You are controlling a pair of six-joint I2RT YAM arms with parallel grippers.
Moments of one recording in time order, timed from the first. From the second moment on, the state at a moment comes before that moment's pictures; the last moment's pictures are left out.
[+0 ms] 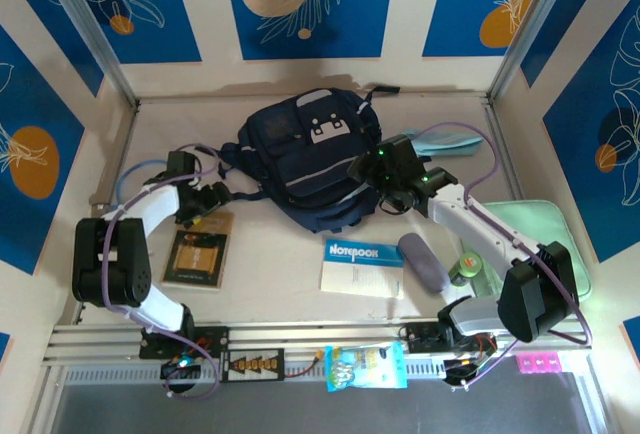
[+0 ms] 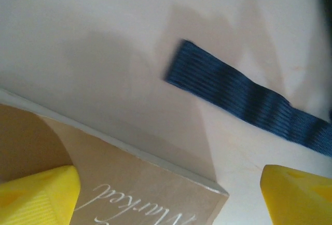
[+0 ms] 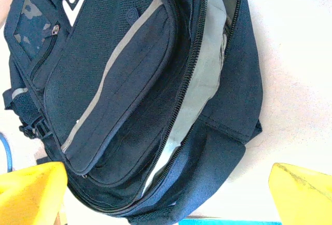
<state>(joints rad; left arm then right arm) -0.05 1.56 0.87 -0.49 0.17 -0.54 0.50 1.35 1.03 -0.56 0.05 0.99</state>
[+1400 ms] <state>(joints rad) -0.13 1.07 0.54 -0.57 0.24 -0.86 0.85 1.86 1.51 -0.51 -0.24 0.68</state>
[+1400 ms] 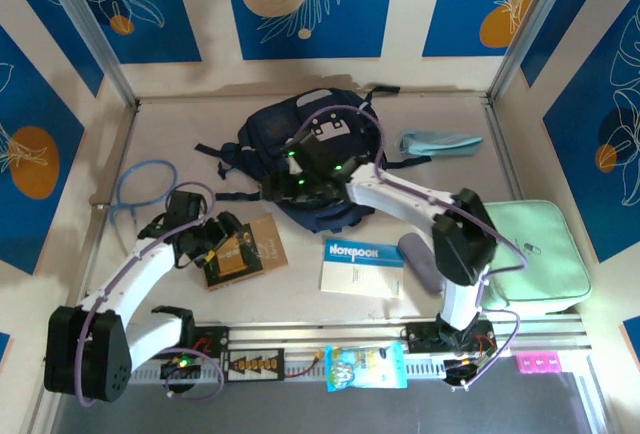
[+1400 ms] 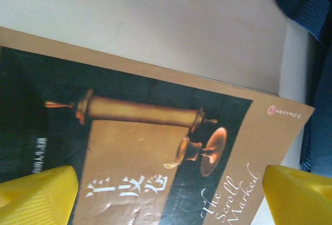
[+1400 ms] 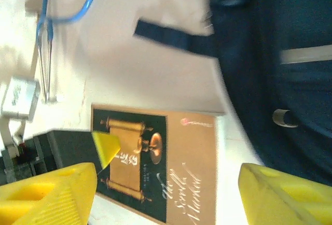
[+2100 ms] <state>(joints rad) -0.04 1.21 0.57 -0.53 0.22 -0.78 0.94 2.28 1.85 -0.78 -0.19 0.57</state>
